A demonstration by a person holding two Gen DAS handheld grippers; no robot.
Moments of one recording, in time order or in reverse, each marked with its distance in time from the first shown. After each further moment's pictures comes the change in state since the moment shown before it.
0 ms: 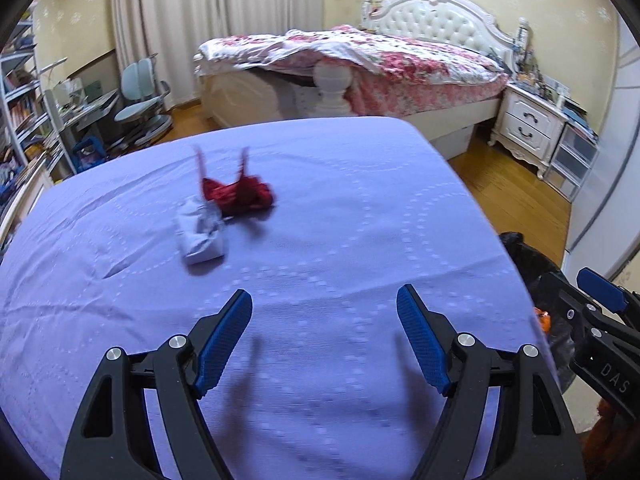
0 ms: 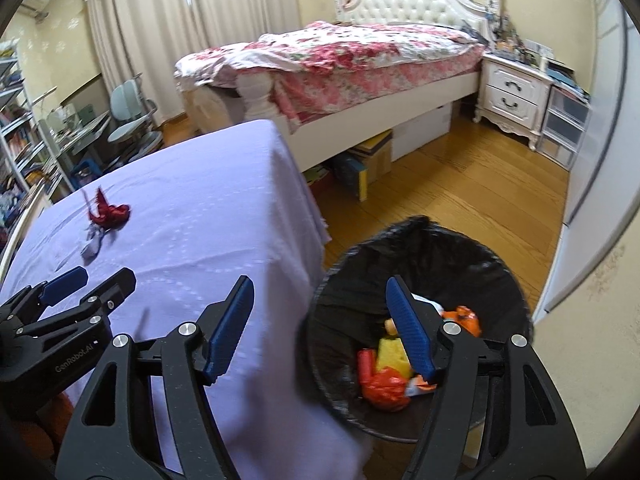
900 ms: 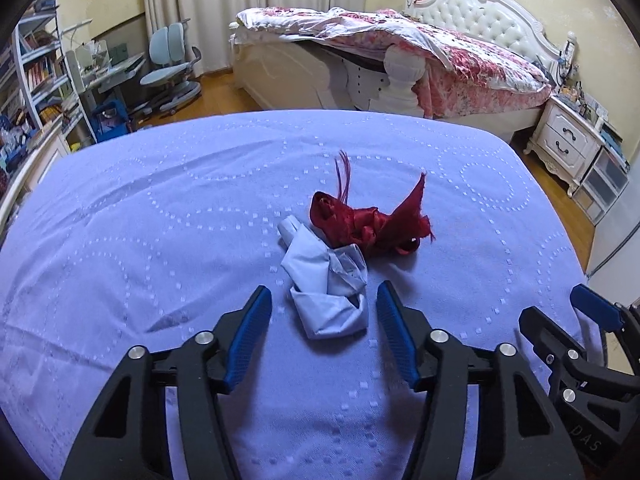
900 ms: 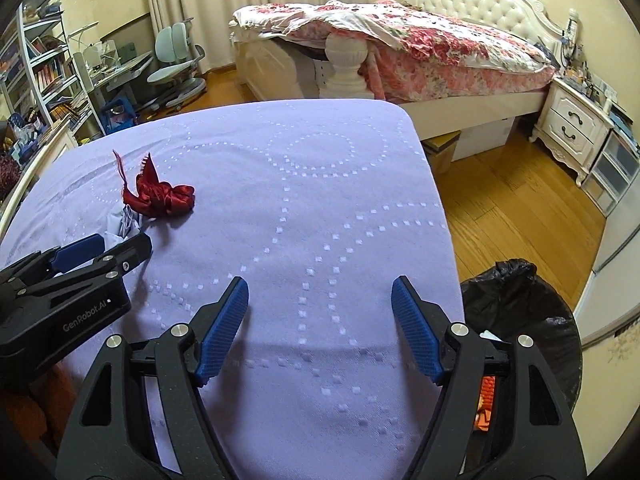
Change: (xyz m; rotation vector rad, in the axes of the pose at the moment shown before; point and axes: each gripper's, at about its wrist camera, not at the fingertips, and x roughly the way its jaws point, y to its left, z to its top) left arm 0.039 0.080 0.030 -0.088 0.079 0.049; right arm 0.065 0.108 0.037 -0.166 0.110 0.060
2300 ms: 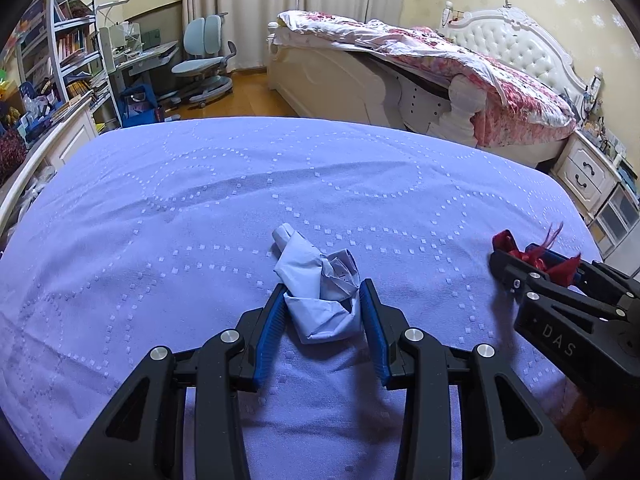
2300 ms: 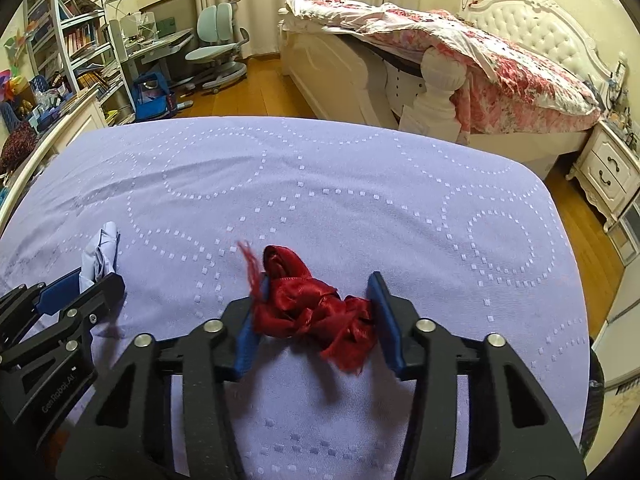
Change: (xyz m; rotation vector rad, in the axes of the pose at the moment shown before) left arm -0.007 0.106 -0.002 -0.103 -0.031 0.028; right arm 0.045 0.110 0.043 -0.133 0.011 0.065
